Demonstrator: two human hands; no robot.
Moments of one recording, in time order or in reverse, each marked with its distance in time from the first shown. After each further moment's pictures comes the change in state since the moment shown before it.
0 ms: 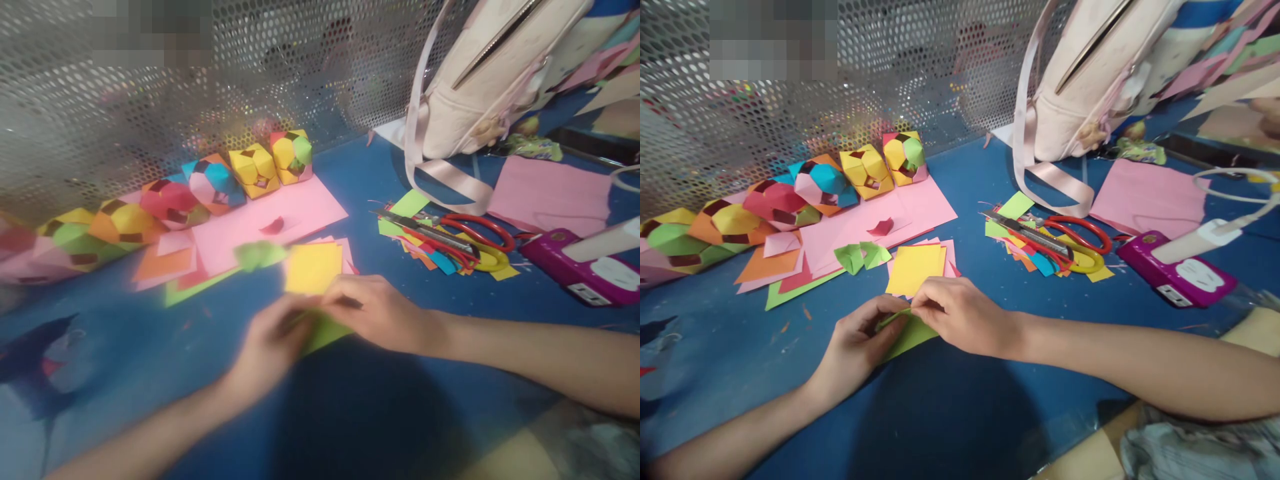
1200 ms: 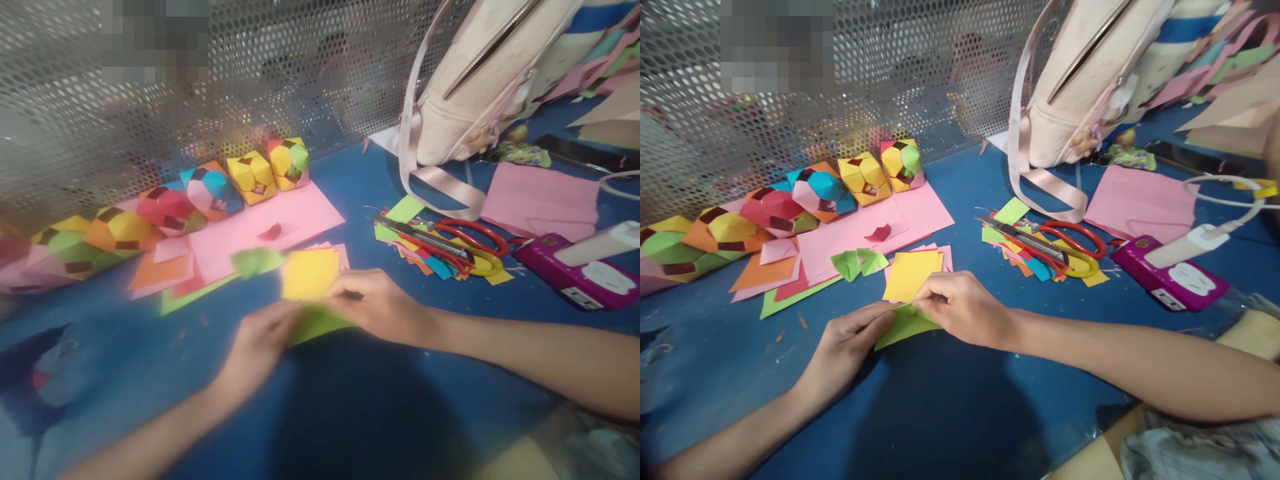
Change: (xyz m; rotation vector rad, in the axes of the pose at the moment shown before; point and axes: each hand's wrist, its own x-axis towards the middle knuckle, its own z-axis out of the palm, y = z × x) left_hand 0.006 0.001 -0.013 0.156 -0.010 -0.073; right_hand 0.007 0.003 -0.010 0.122 -0.016 0.159
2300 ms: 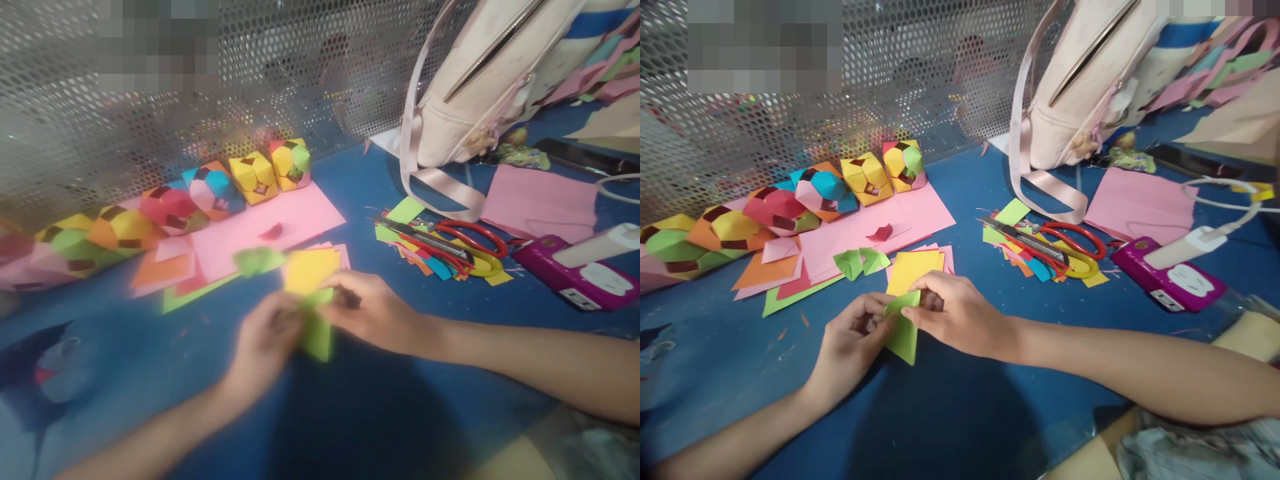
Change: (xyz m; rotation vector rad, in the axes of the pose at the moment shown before) left_hand -0.005 -0.005 0.010 -0.186 0.116 0.048; right_hand -0.002 -0.007 0.010 -0.012 0.049 0.056
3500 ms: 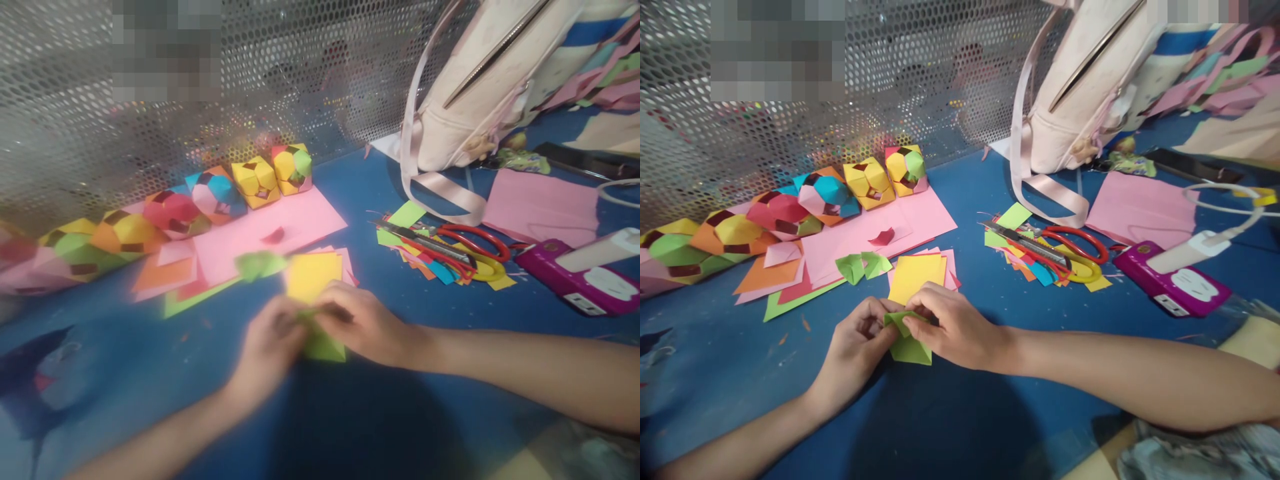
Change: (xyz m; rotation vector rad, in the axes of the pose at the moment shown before) left_hand 0.003 -0.003 0.002 -0.163 -0.056 -0.110; right_hand -0.002 0.010 0.014 0.001 -0.047 -0.130
